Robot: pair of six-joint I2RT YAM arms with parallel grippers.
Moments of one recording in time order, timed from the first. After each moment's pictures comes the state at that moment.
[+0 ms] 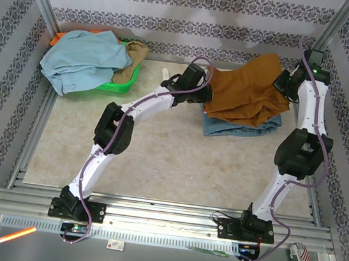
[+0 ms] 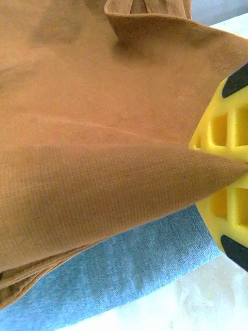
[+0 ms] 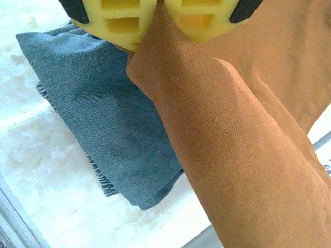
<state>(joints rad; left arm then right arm) -0.60 2.37 2.13 -0.40 0.24 -0.64 -0.26 2.03 2.06 -1.00 -0.20 0.39</state>
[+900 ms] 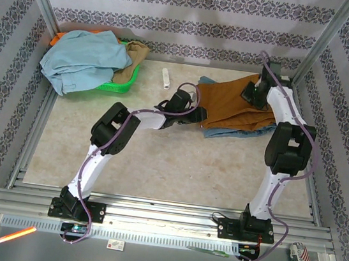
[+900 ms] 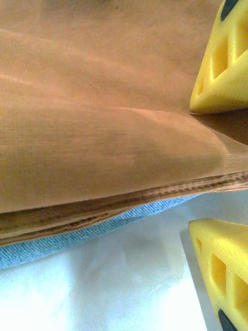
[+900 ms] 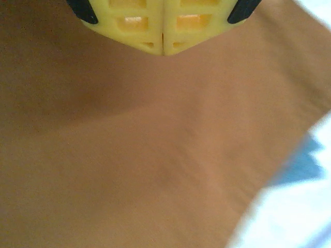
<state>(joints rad) -0.60 2.32 1.55 0.18 0.32 -0.82 -0.07 2.02 1.69 -0.76 -0.21 0.47</state>
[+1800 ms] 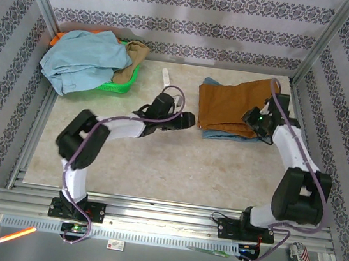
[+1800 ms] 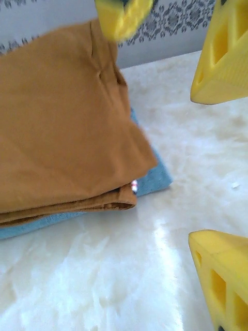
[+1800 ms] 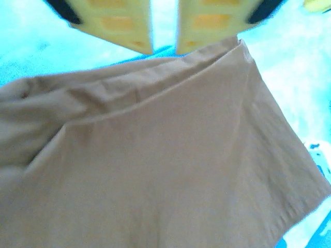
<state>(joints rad) -0.60 1.75 1.05 0.15 0.32 -0.78 -0.07 1.44 0.99 -0.50 -0.31 0.59</state>
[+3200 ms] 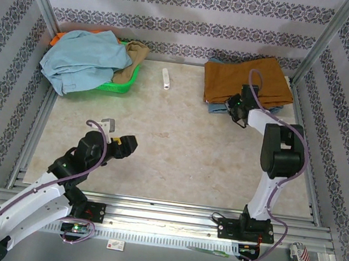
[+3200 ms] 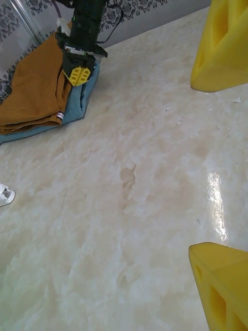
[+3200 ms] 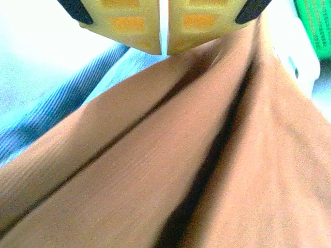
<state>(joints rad) -0.55 0.62 0.44 -0.29 -0.05 -0.75 0.10 1.93 1.23 -0.08 -0.20 1.01</state>
